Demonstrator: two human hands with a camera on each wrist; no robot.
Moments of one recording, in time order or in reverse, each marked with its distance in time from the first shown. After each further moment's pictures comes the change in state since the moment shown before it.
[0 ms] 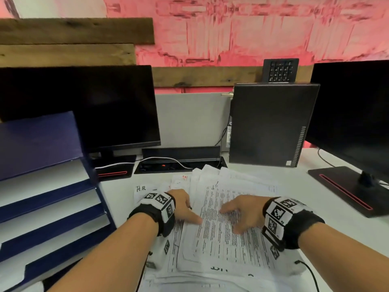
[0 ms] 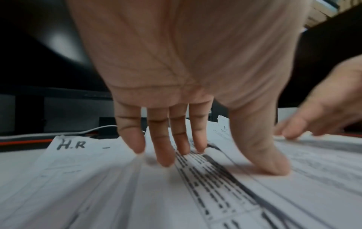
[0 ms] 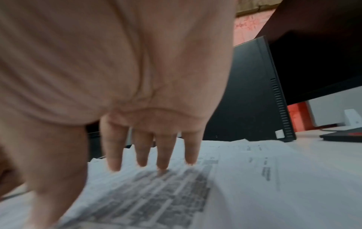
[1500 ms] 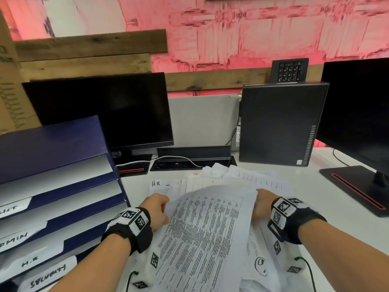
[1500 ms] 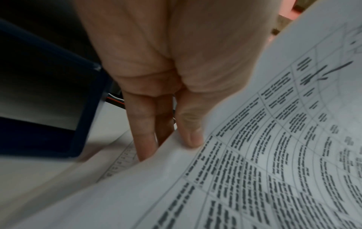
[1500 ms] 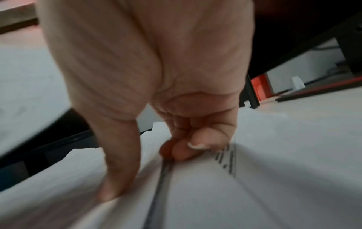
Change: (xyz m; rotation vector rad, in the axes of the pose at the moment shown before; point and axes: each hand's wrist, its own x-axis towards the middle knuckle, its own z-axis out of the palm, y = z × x) left_hand -0.070 -0.054 0.023 -0.365 0.277 -0.135; right_hand 0.026 0.050 0.026 0.149 0.244 0.227
